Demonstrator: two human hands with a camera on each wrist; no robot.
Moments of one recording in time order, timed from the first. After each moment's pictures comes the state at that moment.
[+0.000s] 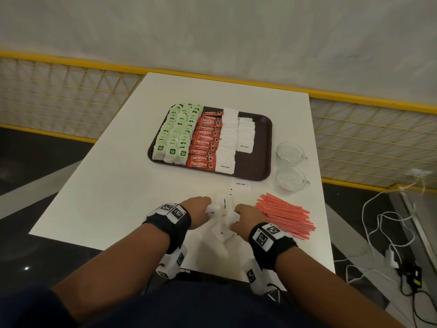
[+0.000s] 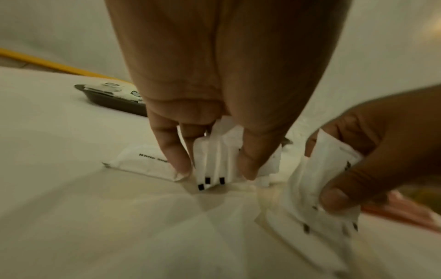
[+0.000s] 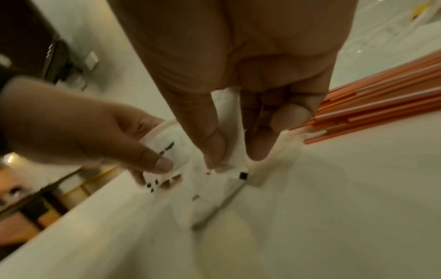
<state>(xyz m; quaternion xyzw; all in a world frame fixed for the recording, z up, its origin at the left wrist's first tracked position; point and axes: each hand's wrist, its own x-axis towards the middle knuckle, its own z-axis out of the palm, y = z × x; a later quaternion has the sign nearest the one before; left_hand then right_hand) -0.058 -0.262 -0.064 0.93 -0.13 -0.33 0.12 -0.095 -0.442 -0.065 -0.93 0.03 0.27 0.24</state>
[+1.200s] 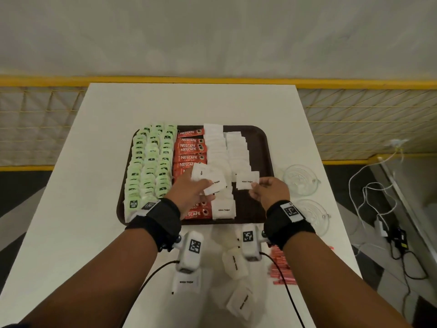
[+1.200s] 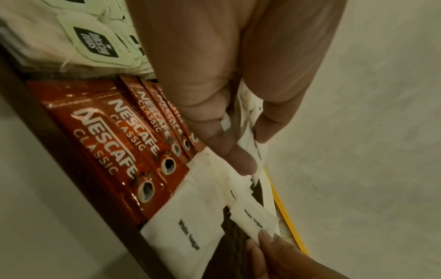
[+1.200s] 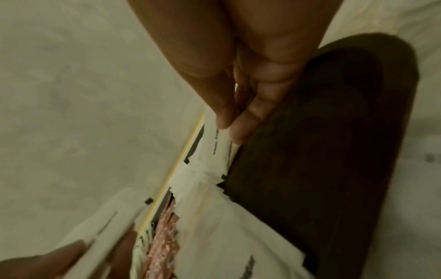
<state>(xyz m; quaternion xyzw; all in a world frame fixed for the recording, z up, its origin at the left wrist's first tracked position) 0.133 -0.270 -0.046 0.64 0.10 -0.31 0.70 0.091 -0.480 -0.093 -0.69 0.39 0.02 0.61</state>
